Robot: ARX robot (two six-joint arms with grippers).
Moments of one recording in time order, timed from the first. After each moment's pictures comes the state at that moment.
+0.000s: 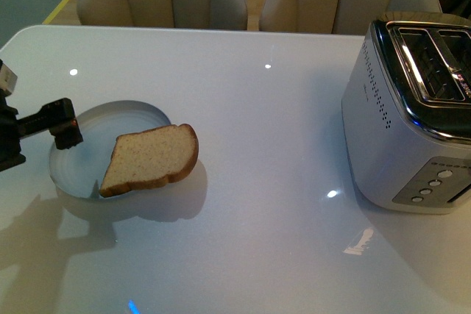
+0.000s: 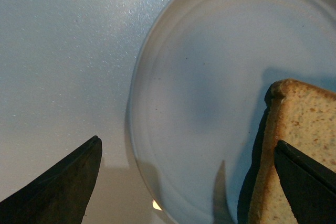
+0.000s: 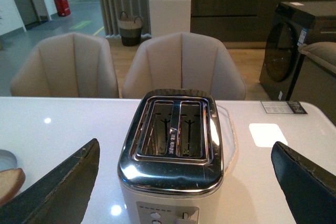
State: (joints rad) left arm 0.06 2.26 0.95 0.28 0.11 -0.28; right arm 0.00 0.01 0.02 0.00 0.00 0.01
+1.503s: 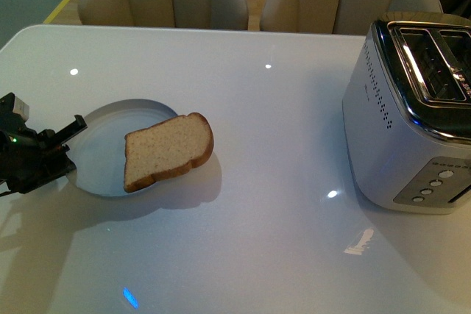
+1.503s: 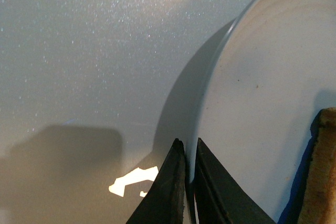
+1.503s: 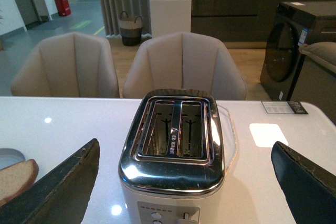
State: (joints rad) left arm 0.09 2.37 1.01 0.30 0.17 -0.48; right arm 0.00 0.01 0.02 0.00 0.00 0.01
